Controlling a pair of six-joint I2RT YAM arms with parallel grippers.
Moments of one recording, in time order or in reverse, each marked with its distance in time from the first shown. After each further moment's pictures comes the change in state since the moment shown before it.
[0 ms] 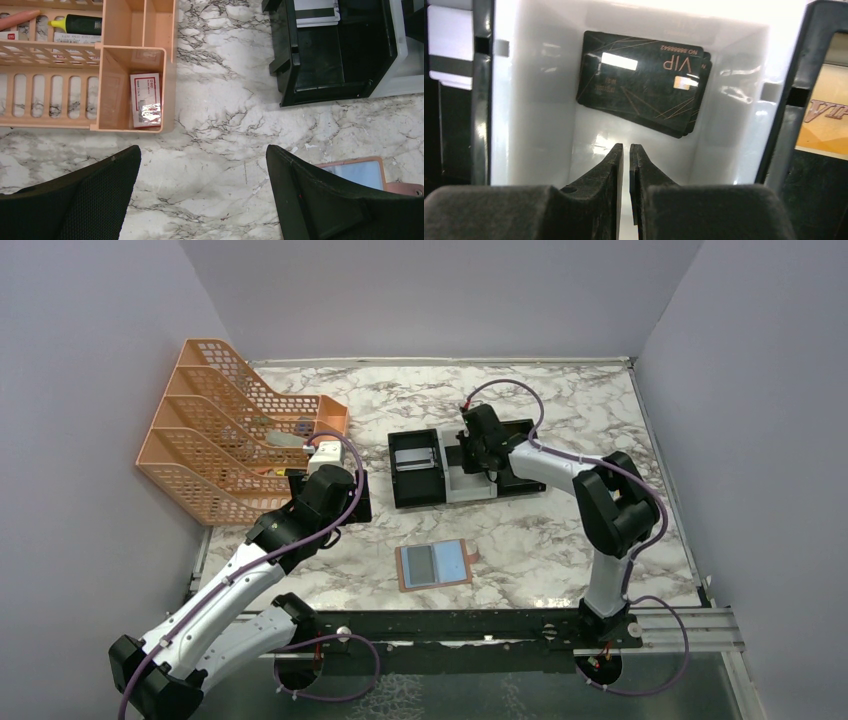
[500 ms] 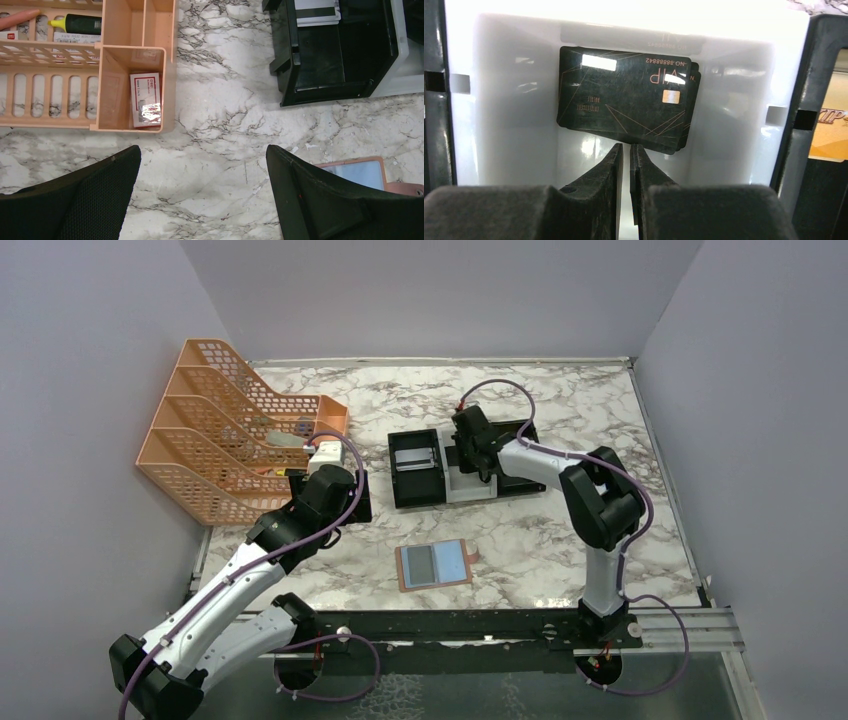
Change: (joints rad) left arm 0.000 0.003 0.000 0.000 0.000 0.000; right arm 0.029 0.085 0.069 -0.023 0.117 0.020
